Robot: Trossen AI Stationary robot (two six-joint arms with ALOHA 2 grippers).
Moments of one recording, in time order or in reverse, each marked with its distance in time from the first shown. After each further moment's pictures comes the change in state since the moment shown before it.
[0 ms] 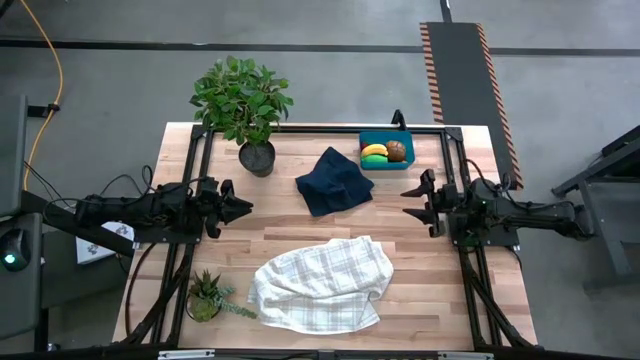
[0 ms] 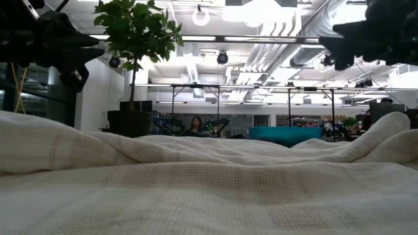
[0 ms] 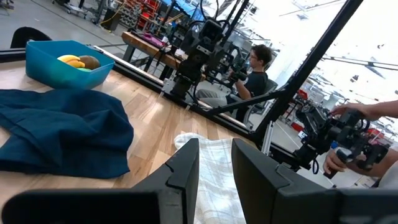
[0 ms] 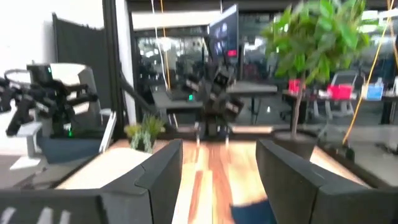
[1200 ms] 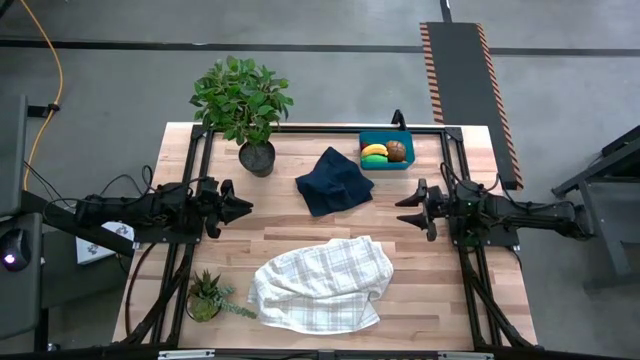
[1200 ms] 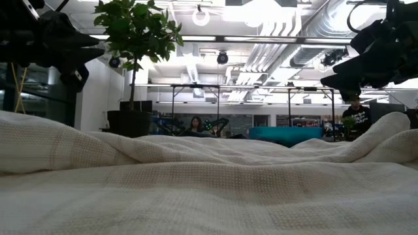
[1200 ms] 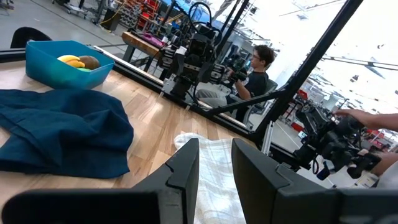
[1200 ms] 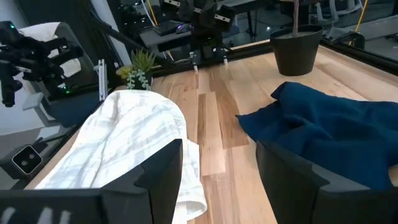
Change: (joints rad) left arm 0.000 0.000 0.000 0.000 0.000 0.000; right arm 0.000 -0.002 -0.001 -0.334 0.020 0.161
